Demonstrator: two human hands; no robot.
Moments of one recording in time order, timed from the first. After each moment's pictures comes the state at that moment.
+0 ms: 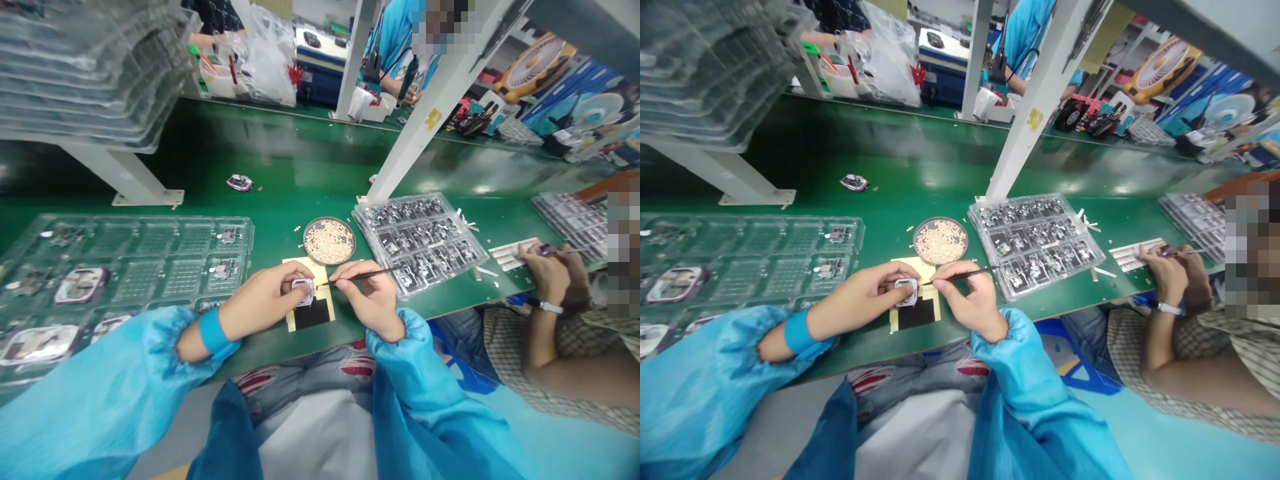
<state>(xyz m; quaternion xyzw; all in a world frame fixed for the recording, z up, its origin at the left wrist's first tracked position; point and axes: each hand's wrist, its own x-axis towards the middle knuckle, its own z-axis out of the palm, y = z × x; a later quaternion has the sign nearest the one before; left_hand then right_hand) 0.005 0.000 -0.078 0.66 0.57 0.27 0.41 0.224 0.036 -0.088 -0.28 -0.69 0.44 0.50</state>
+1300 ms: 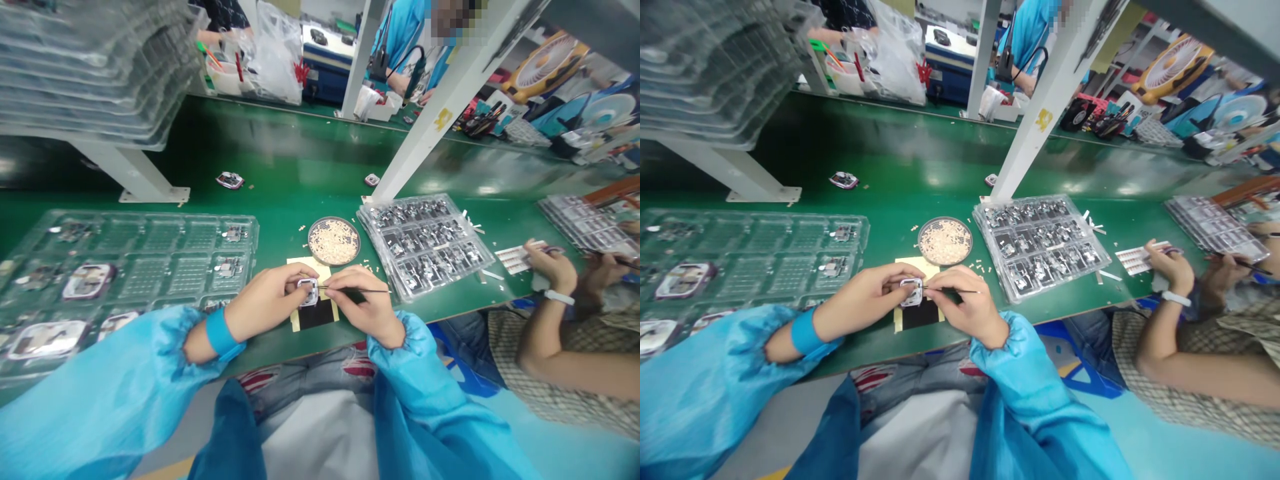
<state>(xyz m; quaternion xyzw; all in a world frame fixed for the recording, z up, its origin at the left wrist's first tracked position) 0.005 -0.002 -0.083 0.64 0.57 0.31 0.40 0.220 0.036 -0.086 -0.25 -0.80 0.33 0.44</state>
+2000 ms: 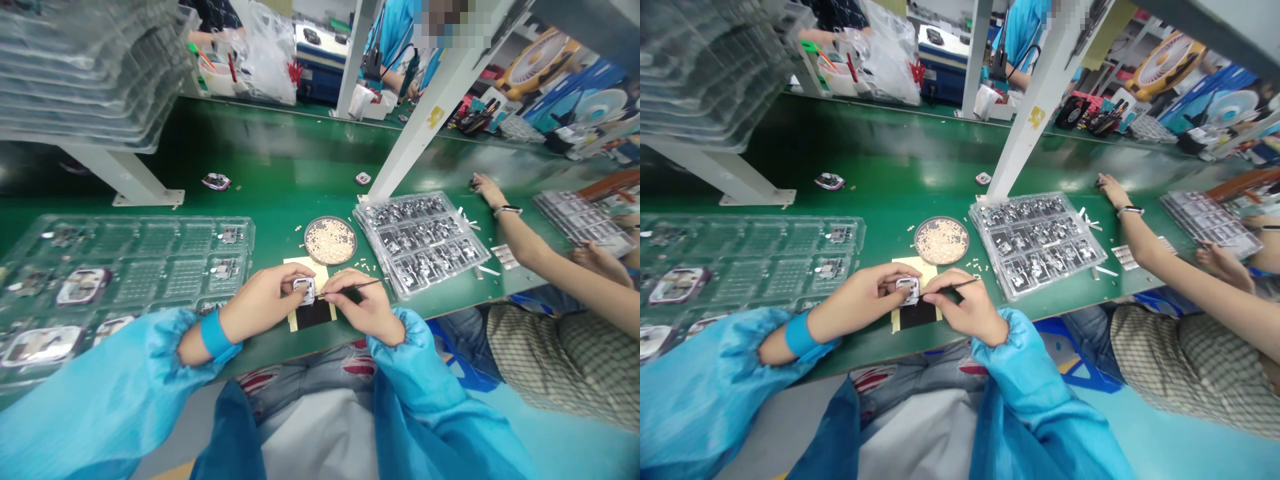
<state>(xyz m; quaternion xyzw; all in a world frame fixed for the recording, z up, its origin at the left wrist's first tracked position) 0.003 -0.002 -0.086 0.65 0.57 0.30 0.40 0.226 0.034 -0.092 -0.26 -0.76 0.43 0.41</state>
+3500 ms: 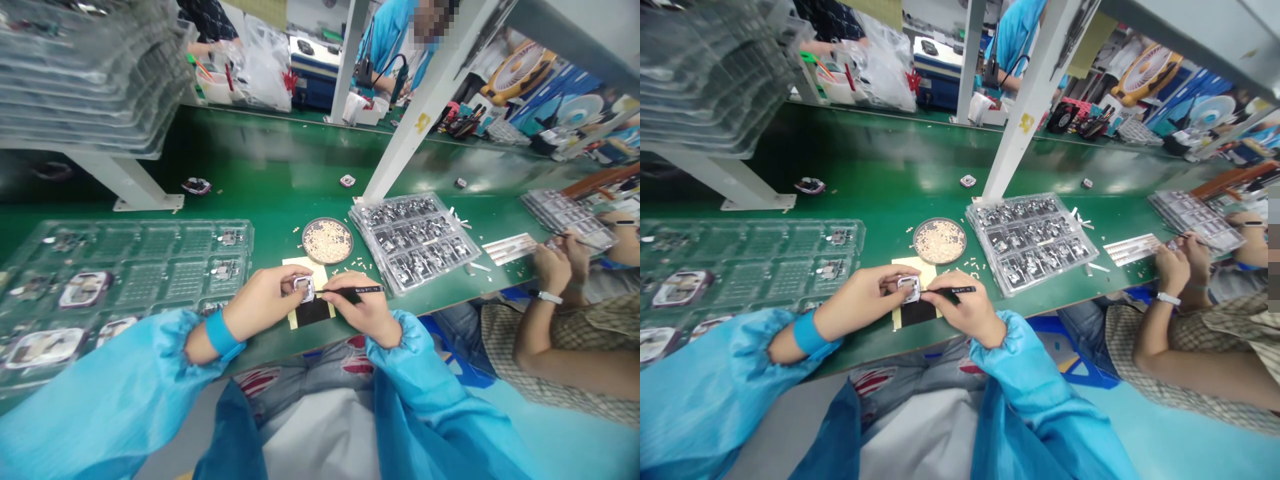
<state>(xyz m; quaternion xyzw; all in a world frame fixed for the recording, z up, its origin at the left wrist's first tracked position) 0.004 -0.004 -0.087 0.66 0.59 0.28 0.37 0.227 0.026 -0.095 -0.27 -0.80 0.30 0.44</state>
